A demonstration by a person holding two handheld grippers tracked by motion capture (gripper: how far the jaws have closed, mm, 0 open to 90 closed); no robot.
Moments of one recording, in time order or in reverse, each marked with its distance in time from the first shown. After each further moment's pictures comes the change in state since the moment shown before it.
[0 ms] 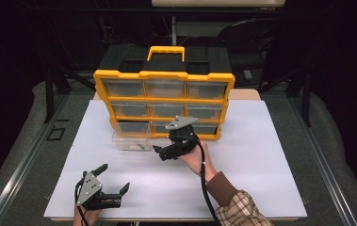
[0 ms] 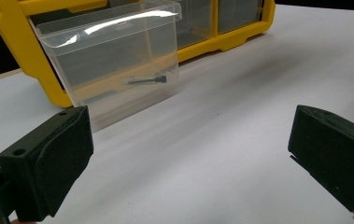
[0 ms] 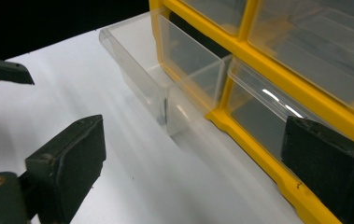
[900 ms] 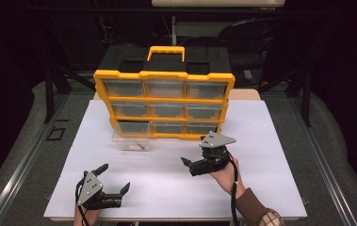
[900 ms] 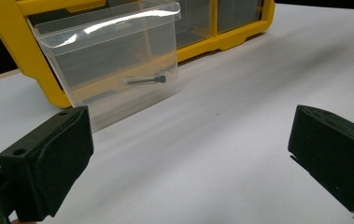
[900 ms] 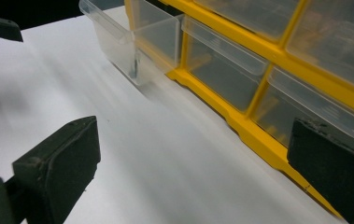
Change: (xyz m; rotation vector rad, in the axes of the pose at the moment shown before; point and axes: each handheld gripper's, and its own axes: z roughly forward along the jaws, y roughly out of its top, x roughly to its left) left arm 0.000 0.000 0.001 0.003 0.001 0.003; right arm -0.015 -0.063 -0.070 -0.067 -0.093 -0.008
